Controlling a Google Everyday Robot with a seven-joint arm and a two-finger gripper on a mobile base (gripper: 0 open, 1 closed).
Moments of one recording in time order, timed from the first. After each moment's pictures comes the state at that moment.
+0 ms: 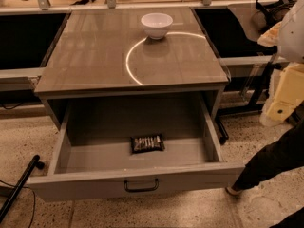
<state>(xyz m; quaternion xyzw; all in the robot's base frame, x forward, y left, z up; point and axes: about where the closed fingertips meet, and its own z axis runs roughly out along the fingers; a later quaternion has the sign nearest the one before) 0.438 -0.216 0.977 -0.60 0.78 -0.04 0.16</state>
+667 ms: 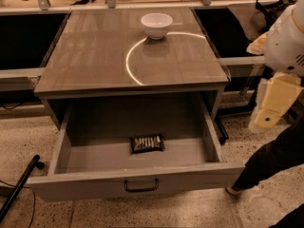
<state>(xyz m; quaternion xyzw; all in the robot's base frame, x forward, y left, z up) 0.437 -0.201 0.961 -0.61 0.77 -0.02 0.16</state>
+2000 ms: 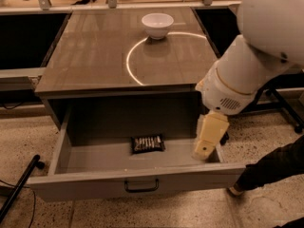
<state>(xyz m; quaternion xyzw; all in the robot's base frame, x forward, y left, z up) 0.437 -0.114 0.866 -0.63 0.76 0.06 0.15</state>
